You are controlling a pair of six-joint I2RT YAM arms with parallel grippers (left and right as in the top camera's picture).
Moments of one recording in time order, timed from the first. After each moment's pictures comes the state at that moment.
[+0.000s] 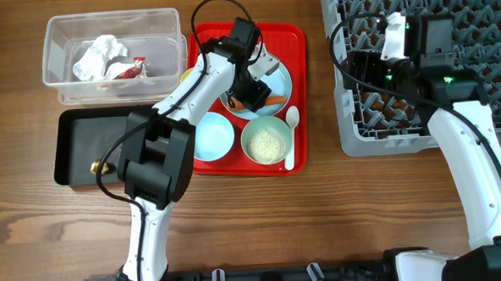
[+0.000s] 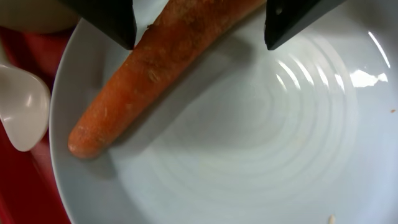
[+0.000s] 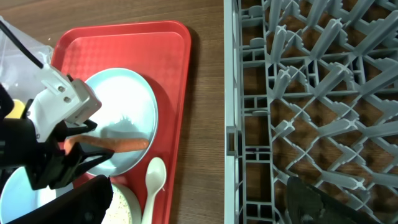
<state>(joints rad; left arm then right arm) -0.46 2.27 1.80 -0.87 0.17 0.29 0.04 1.46 1.28 -0.72 -0.20 0.15</state>
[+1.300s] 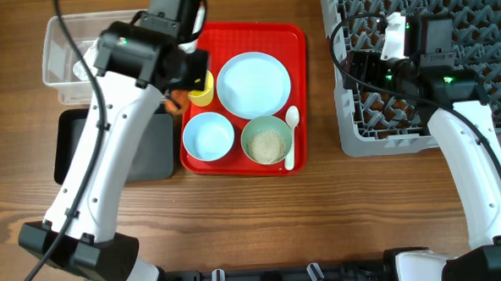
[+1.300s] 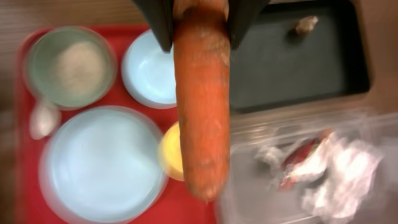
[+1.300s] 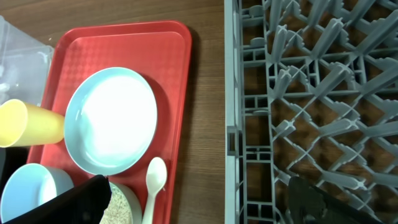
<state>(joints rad) -0.36 1.73 1.93 -1.39 -0.19 -0.16 0.04 1.46 1.28 -0.72 -0.21 0.15</state>
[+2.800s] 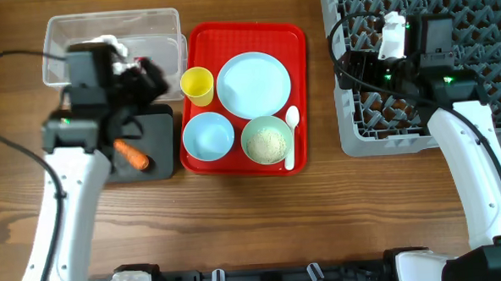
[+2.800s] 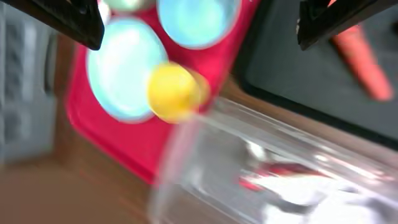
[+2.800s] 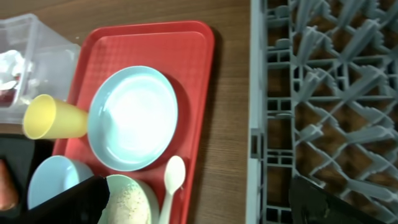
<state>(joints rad) -0.09 1.34 1.24 -0.74 0.04 -0.54 0.04 1.46 1.28 -0.70 -0.29 0.15</state>
